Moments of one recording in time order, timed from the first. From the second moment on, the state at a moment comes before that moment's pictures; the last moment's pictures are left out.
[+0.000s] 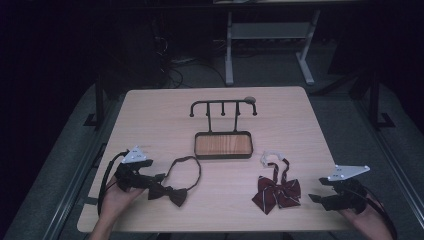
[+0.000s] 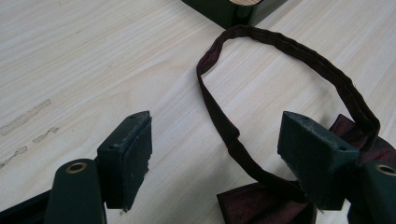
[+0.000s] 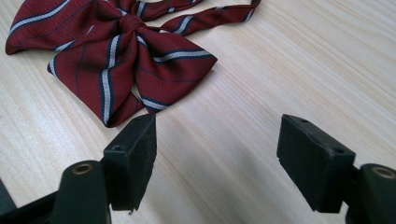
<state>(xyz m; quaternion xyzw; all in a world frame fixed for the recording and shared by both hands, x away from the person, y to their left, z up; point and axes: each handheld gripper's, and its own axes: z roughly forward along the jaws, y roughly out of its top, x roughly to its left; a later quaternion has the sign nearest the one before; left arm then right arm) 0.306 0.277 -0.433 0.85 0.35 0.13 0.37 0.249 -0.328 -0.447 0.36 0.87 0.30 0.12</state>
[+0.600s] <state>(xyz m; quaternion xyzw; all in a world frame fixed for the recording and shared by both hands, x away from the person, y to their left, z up) 0.302 0.271 -0.432 0.85 0.34 0.12 0.38 0.256 -0.305 -0.433 0.34 0.89 0.29 0.12</state>
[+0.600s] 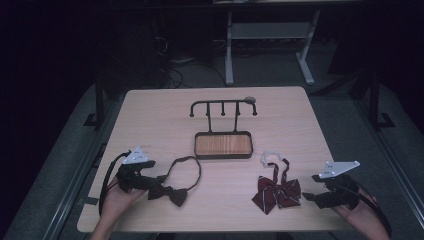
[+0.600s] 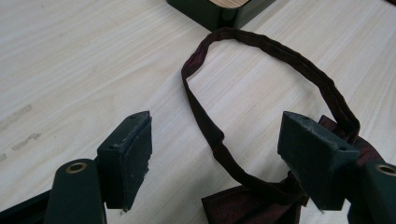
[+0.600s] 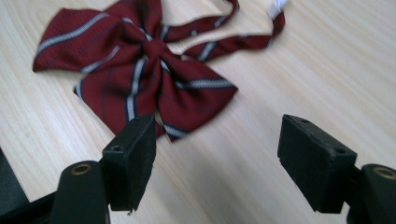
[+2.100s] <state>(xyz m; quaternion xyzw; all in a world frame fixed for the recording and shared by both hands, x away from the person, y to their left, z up) 0.301 0.278 -0.427 0.85 0.33 0.14 0.38 0.335 -0.242 -0.407 0.28 0.93 0.22 0.06</state>
